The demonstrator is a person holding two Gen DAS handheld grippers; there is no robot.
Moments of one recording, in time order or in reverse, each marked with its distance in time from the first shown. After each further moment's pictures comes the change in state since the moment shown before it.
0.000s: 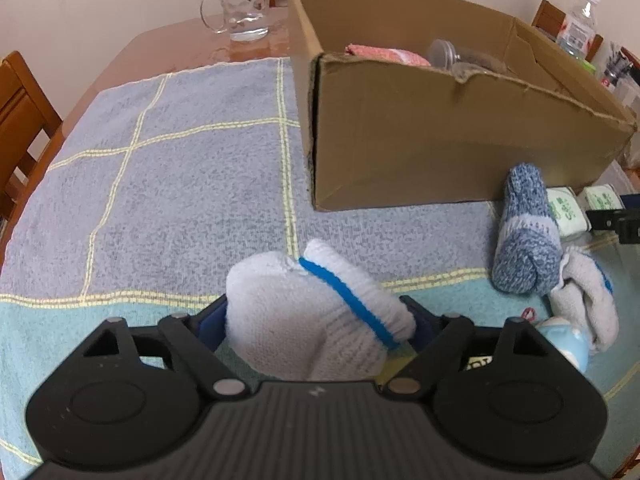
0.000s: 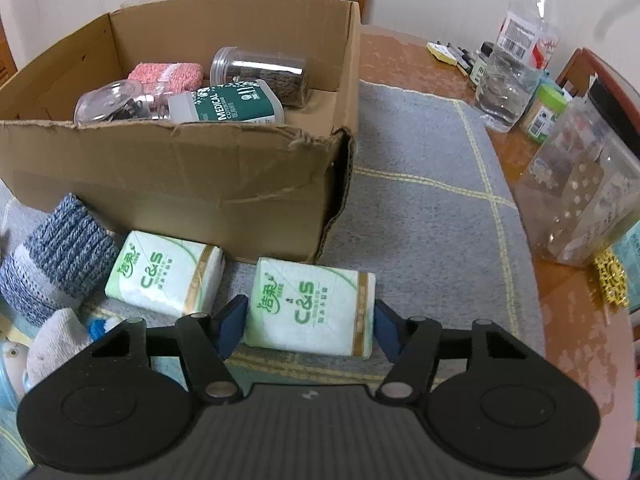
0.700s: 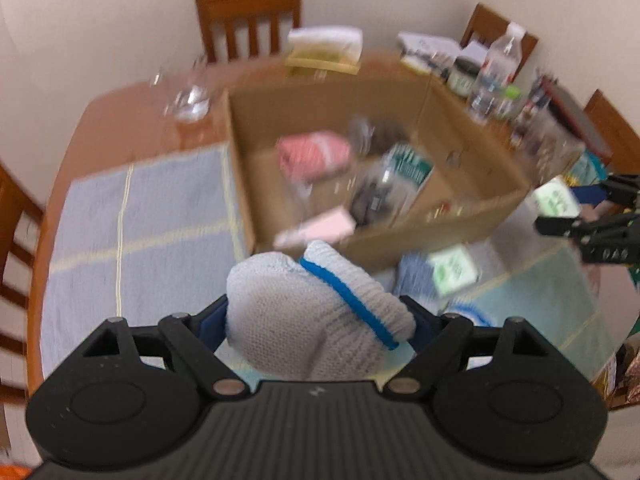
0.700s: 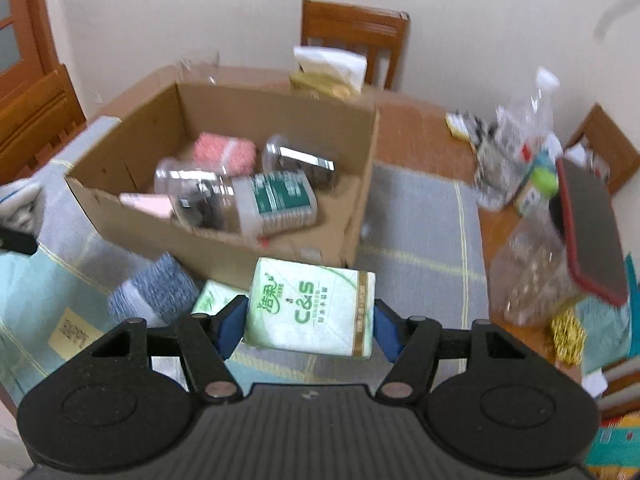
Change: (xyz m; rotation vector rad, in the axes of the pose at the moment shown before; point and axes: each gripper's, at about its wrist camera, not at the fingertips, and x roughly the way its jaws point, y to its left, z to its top) left arm -0.096 -0.018 0.083 0.139 -0.021 -0.141; right arm -0.108 -0.006 0.036 -0.095 -0.106 0.092
